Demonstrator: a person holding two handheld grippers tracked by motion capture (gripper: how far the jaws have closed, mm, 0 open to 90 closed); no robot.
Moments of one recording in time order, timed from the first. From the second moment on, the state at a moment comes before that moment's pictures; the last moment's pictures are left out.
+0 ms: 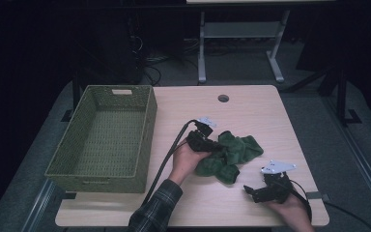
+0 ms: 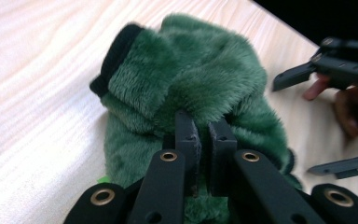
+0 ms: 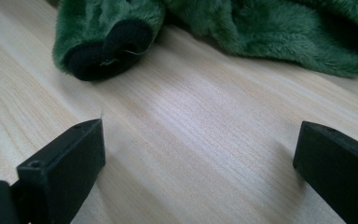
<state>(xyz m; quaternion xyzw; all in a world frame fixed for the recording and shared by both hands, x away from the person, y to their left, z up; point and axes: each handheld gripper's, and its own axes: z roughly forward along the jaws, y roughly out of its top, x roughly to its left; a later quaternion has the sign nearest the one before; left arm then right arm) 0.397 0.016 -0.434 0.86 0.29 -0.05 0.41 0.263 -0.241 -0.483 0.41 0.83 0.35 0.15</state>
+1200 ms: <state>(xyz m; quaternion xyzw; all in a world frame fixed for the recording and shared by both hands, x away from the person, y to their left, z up) 0.332 0.034 -0.405 0.88 0.22 -0.01 0.42 0.262 -0.240 -0.483 0.41 0.83 0.35 0.15</state>
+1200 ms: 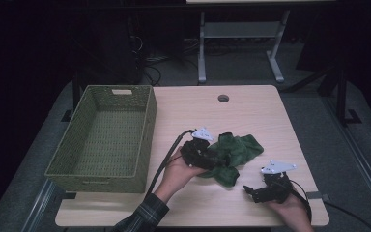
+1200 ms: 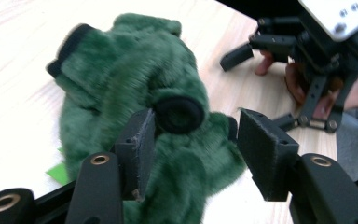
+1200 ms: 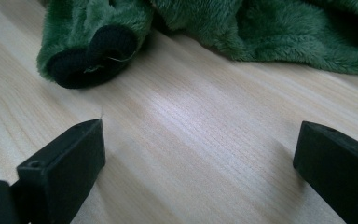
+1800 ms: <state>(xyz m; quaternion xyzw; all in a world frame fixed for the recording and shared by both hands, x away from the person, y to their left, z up) 0.312 0.036 -0.440 0.89 0.22 0.02 0.41 0.262 -0.239 -0.482 0.41 0.83 0.35 0.15</state>
